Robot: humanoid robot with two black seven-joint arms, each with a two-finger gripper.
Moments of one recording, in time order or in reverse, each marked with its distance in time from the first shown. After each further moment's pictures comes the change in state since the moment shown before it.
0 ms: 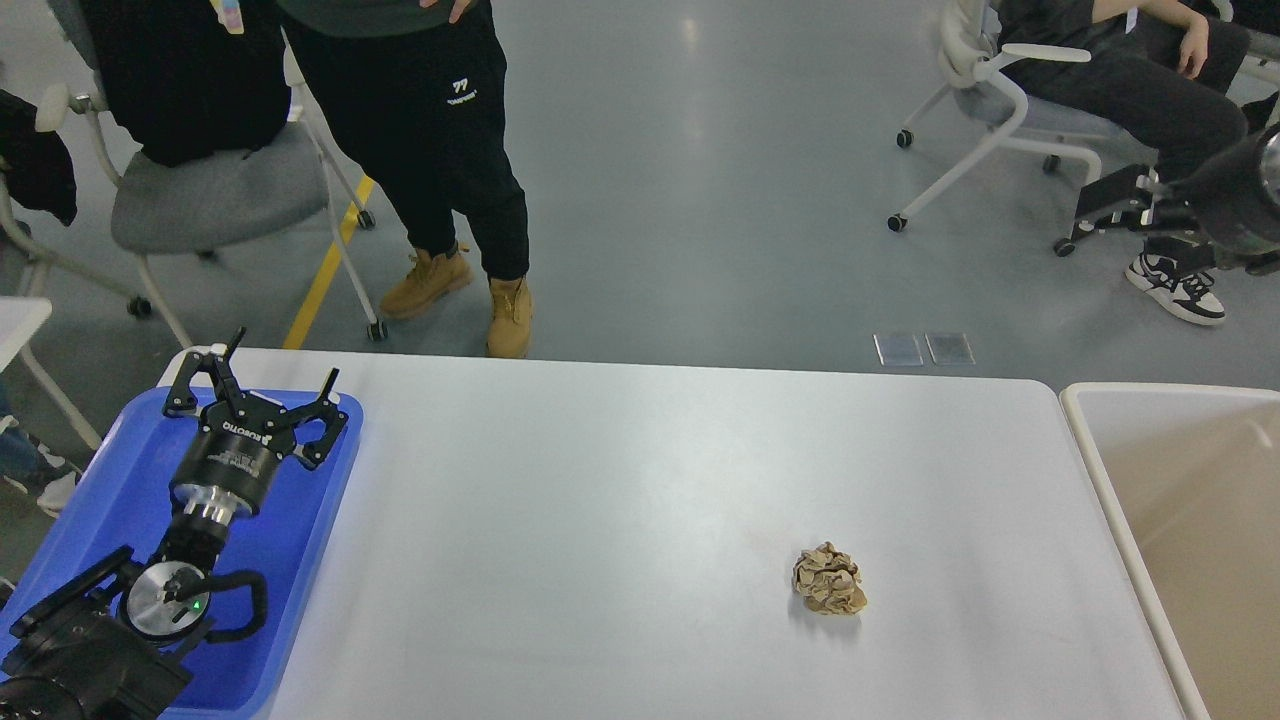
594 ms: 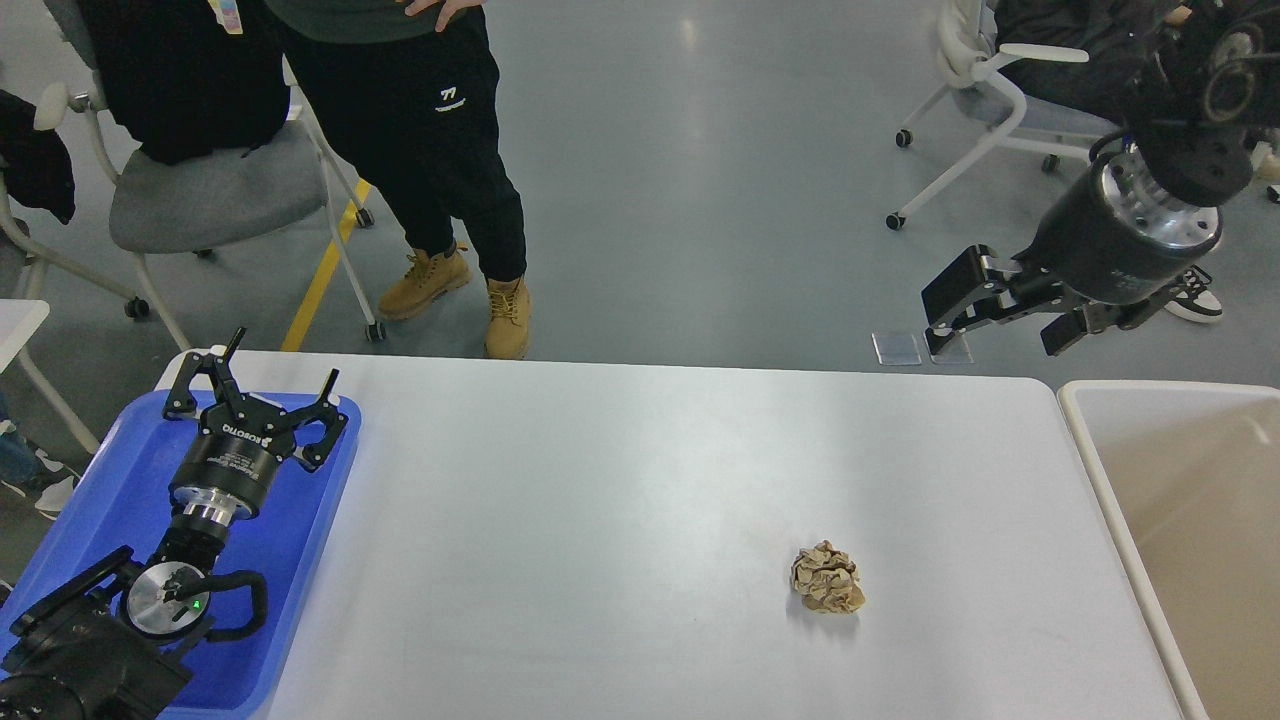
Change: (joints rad) left arm 0.000 0.000 0.000 0.000 0.000 0.000 0.000; right arm 0.285 0.195 -0.029 0.364 0.009 0.192 -0.002
